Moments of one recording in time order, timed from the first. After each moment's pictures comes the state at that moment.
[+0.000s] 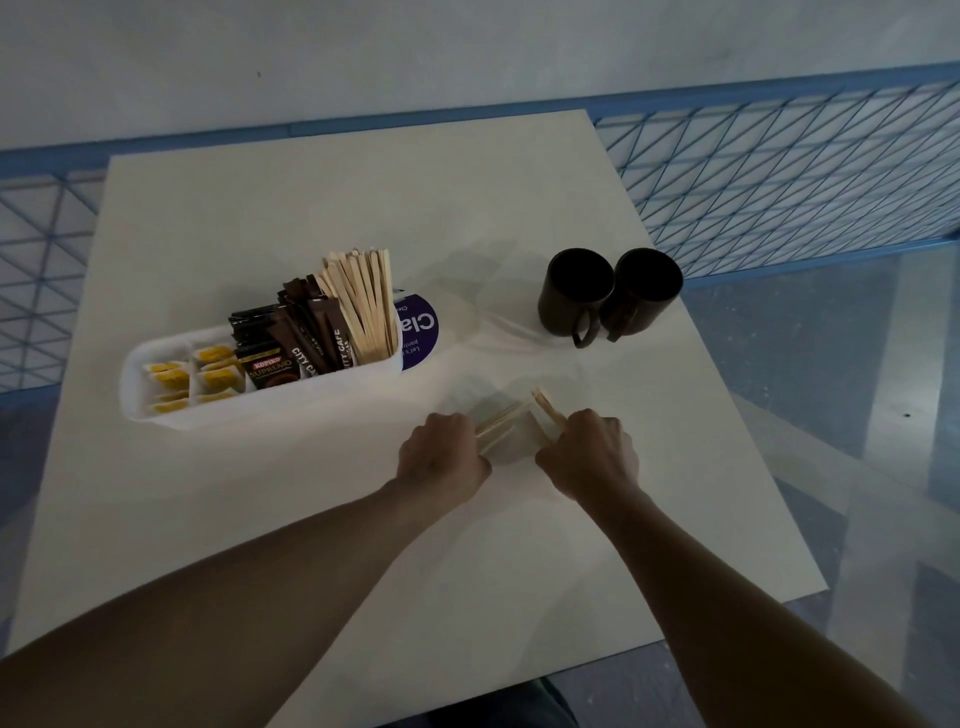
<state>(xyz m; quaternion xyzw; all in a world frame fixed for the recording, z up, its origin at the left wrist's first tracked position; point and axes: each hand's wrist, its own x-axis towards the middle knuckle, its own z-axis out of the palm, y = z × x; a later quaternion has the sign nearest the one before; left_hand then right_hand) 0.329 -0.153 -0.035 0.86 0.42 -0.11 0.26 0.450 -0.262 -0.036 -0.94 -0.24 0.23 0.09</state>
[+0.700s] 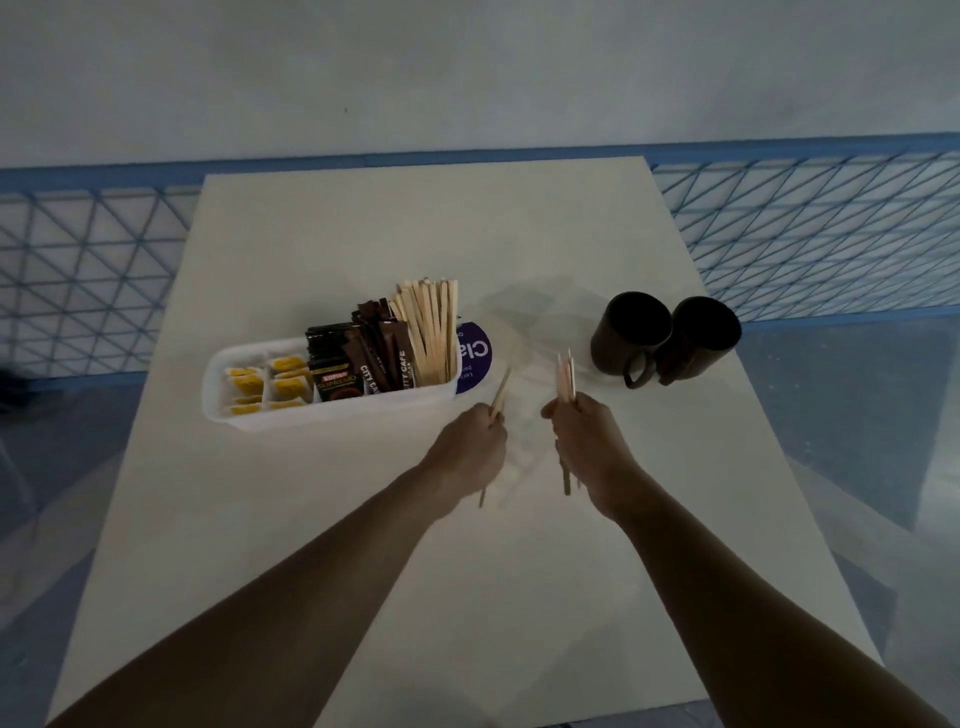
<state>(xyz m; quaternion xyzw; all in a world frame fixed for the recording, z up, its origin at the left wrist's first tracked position) 0.319 -0.121 0.013 0.69 0.48 -0.05 0.54 0.432 -0.201 -0.002 -0.80 -0.15 0.42 0.41</state>
